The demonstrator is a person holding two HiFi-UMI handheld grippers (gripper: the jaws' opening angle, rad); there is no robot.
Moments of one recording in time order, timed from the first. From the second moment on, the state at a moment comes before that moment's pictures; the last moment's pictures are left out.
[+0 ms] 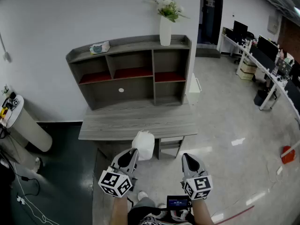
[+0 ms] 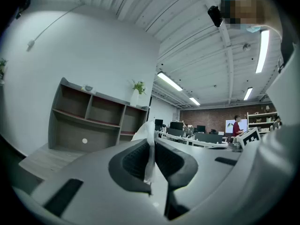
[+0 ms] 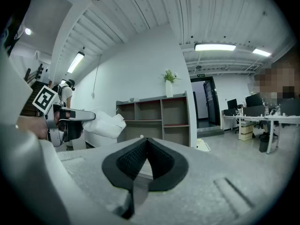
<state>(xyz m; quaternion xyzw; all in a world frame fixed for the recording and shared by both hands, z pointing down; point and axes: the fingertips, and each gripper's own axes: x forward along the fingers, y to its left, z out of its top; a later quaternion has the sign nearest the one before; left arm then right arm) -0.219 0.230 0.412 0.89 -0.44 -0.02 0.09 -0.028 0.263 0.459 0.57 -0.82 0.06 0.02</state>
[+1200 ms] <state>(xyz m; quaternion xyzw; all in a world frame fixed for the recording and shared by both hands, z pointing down) -0.096 -0.154 0.409 0.94 -0.32 -0.04 0.08 0.059 -0.103 0.481 0.64 -0.76 0.11 0.03</state>
